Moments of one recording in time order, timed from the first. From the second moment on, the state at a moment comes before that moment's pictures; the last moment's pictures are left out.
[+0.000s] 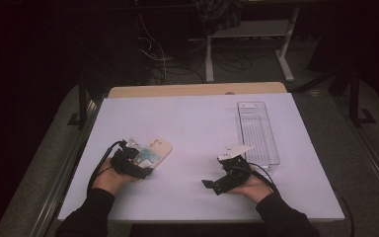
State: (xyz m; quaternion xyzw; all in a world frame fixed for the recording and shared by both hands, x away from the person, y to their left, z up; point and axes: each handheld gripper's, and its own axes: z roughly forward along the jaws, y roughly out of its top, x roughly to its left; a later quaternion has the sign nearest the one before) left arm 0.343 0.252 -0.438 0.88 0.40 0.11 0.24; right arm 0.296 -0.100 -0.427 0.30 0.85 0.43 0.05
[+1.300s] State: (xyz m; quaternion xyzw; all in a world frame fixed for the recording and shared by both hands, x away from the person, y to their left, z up) left arm 0.347 0.258 -0.398 0.88 0.36 0.10 0.28; right arm 0.296 -0.101 -0.427 0.30 0.85 0.43 0.05
